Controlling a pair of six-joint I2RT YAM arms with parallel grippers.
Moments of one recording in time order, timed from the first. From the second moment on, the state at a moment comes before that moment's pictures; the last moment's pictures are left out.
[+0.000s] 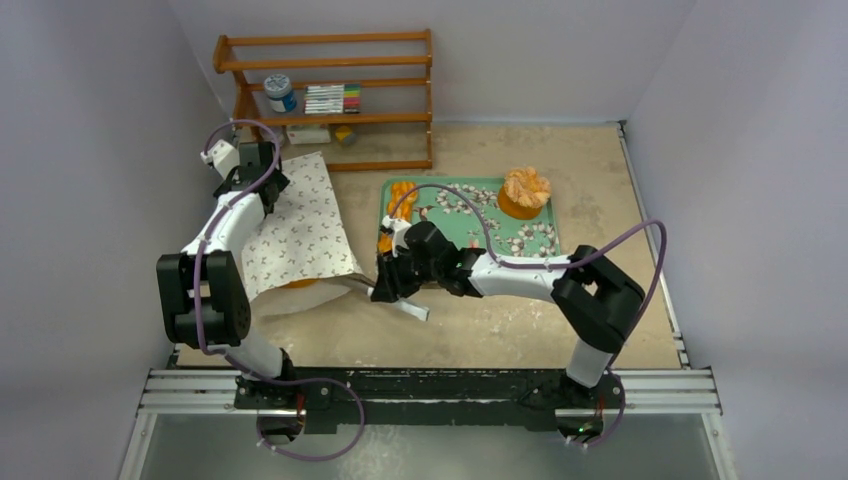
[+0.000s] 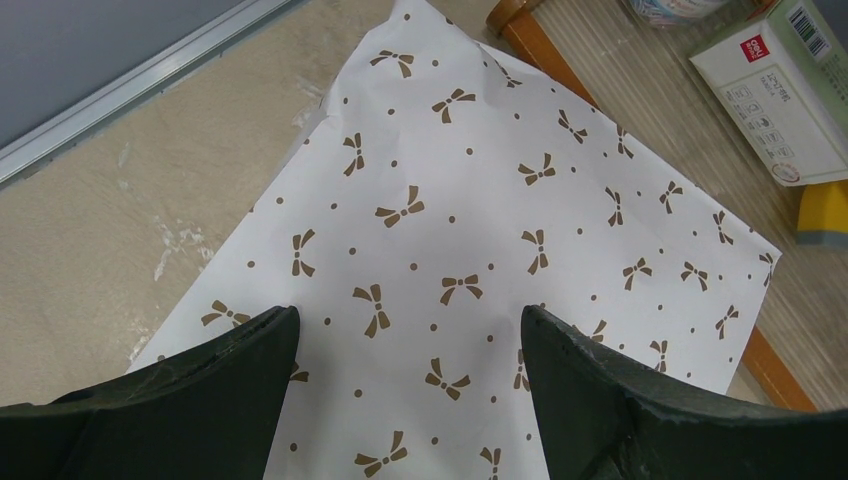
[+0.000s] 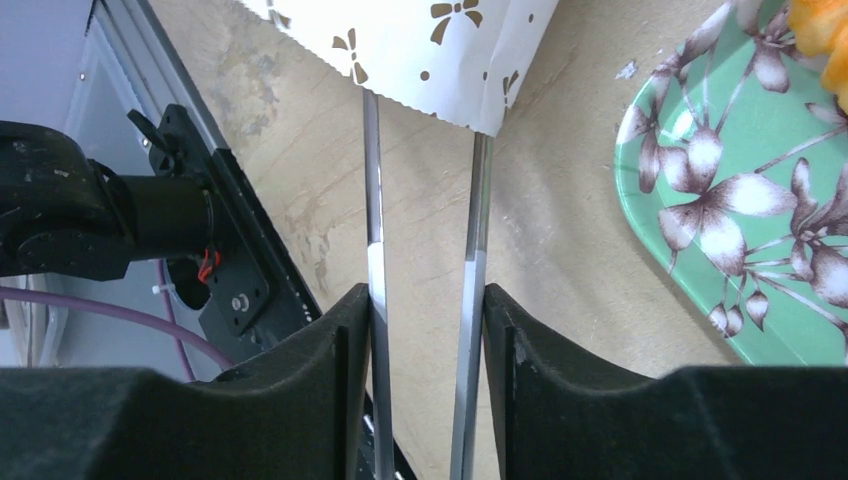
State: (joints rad) left arm 0.07 1.60 1.16 -0.36 -0.50 -0.75; right arm 0.96 1.74 1.01 0.09 -0.30 0.55
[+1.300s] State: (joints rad) left arm 0.07 1.60 1.16 -0.34 -0.48 -0.75; right arm 0.96 1.92 1.12 0.22 -0.37 0.77
